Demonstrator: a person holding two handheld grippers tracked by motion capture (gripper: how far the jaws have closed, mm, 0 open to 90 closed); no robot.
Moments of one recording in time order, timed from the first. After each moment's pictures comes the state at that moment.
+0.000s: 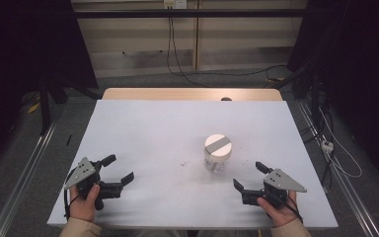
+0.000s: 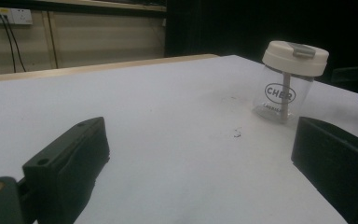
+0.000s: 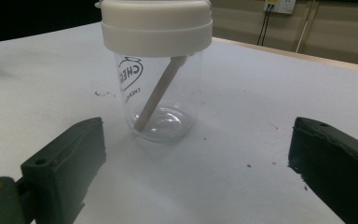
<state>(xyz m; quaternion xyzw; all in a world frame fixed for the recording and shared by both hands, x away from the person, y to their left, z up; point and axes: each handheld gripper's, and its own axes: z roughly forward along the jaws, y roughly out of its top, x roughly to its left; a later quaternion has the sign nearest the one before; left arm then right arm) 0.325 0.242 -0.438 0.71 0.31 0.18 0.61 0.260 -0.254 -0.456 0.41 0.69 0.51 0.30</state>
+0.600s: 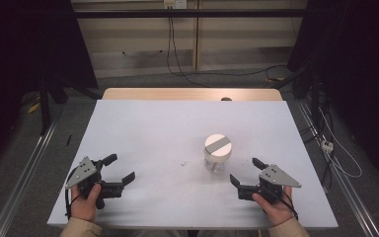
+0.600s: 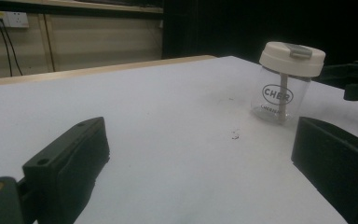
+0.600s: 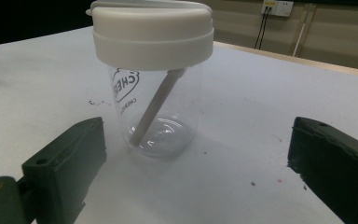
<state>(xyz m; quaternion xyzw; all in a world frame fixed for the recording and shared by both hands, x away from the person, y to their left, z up) 0.326 0.240 -0.437 0.71 0.31 0.18 0.61 0.274 -0.244 -0.455 0.41 0.69 0.51 0.30</state>
